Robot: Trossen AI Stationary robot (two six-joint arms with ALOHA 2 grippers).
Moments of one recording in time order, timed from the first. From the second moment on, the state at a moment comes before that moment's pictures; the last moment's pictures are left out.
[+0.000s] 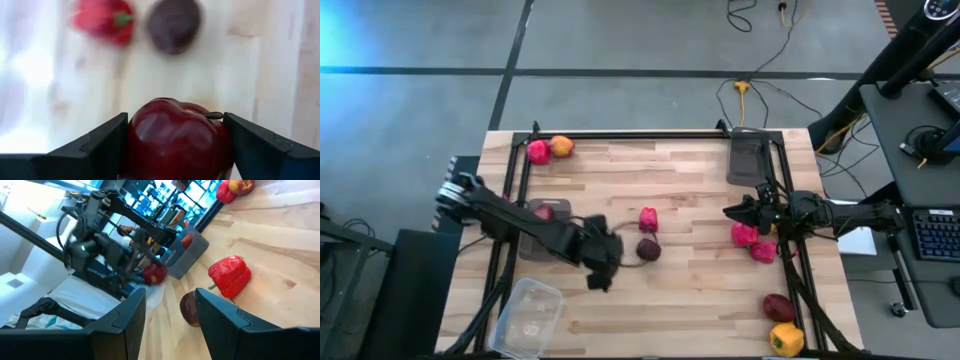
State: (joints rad) left arm -0.38 1.61 1.27 -0.91 -0.34 -0.46; right arm 0.01 0.04 0.01 0.02 0.03 0.92
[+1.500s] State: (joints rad) left arm -0.21 1.29 0.88 -1.20 -0.53 -1.40; right arm 0.01 0.04 0.01 0.03 0.08 1.07
